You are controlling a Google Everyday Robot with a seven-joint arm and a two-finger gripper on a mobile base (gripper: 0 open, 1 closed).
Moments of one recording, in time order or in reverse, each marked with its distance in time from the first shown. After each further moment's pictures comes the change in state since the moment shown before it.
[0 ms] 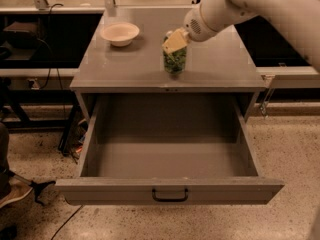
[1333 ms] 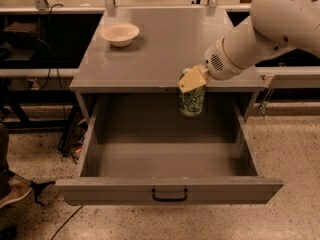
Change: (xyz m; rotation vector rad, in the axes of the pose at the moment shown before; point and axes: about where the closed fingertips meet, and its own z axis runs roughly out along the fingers) arm 0.105 0.070 -0.057 -0.026 0.147 0.144
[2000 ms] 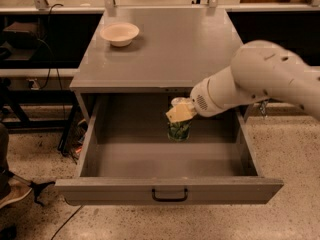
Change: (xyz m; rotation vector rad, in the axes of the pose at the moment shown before) arm 0.051 0.032 0.062 -0.041 -0.030 0.005
